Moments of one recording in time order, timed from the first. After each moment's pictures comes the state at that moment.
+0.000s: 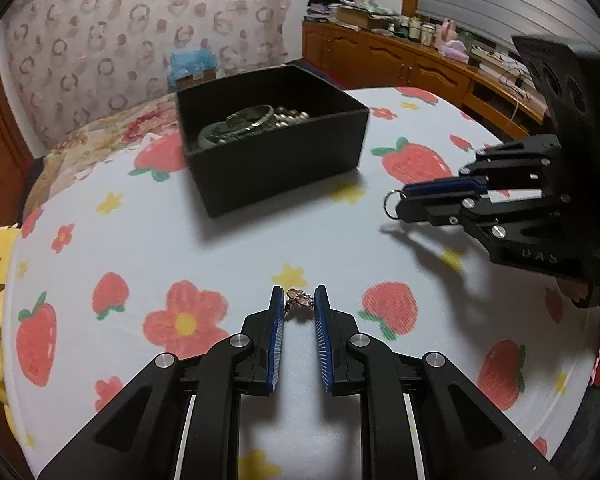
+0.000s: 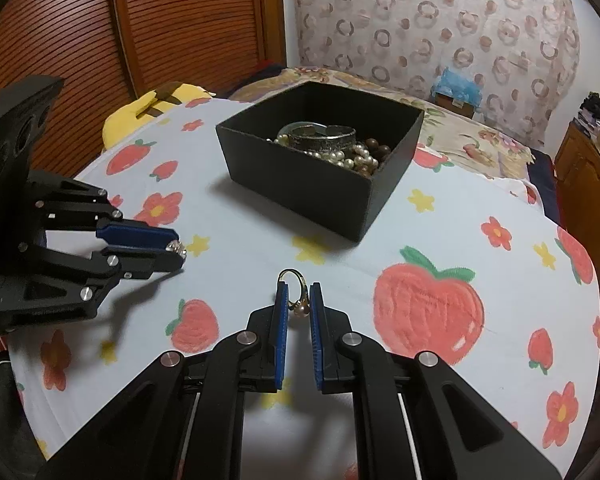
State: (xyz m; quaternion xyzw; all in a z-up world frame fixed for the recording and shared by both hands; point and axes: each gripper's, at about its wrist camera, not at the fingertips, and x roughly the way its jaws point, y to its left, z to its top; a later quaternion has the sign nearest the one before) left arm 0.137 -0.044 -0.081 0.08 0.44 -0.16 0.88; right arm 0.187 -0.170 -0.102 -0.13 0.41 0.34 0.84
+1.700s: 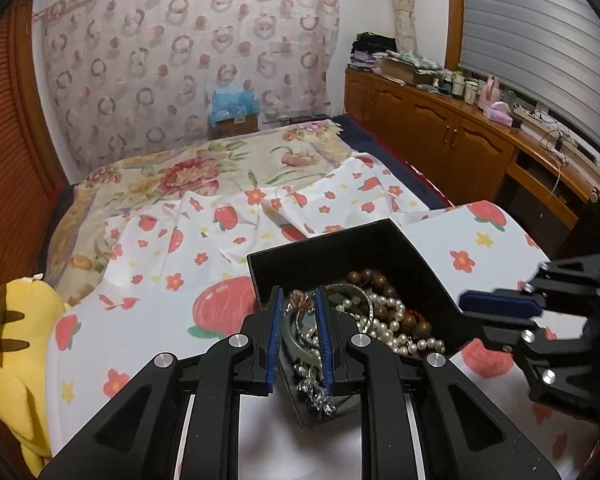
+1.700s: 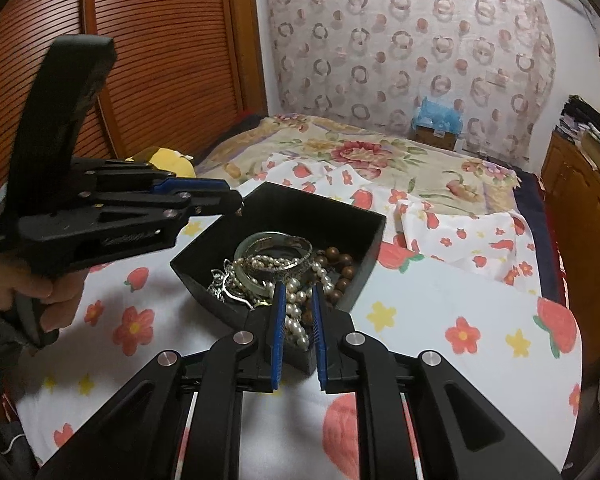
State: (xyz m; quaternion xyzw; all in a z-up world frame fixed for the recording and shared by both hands) left arm 0.254 -0.030 -0.018 0.05 0.37 -0.10 0.92; right arm 0.247 -0.166 -0.056 -0.07 0.35 0.32 0.88
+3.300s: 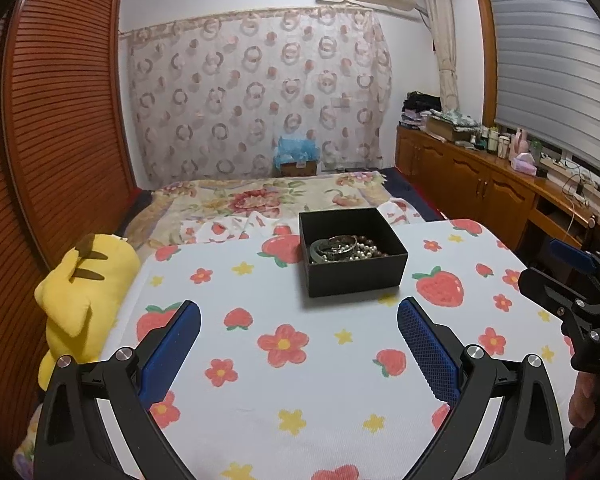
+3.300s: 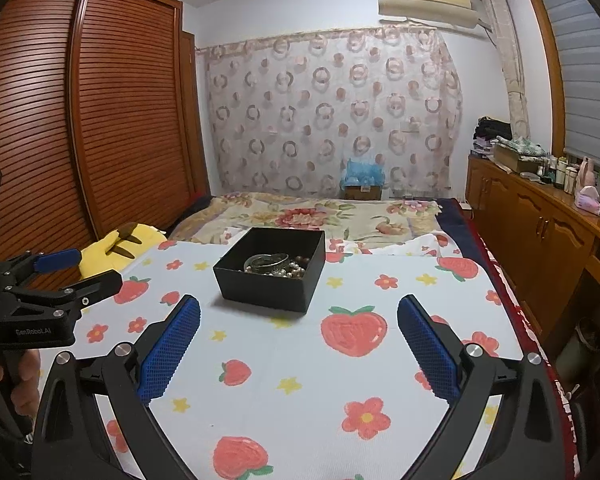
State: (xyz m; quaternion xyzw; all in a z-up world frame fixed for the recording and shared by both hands) left arm 0.042 -0.027 0.017 0.02 0.27 0.01 0.96; right arm 0.077 -0.227 -0.017 0.00 0.23 0.19 0.95
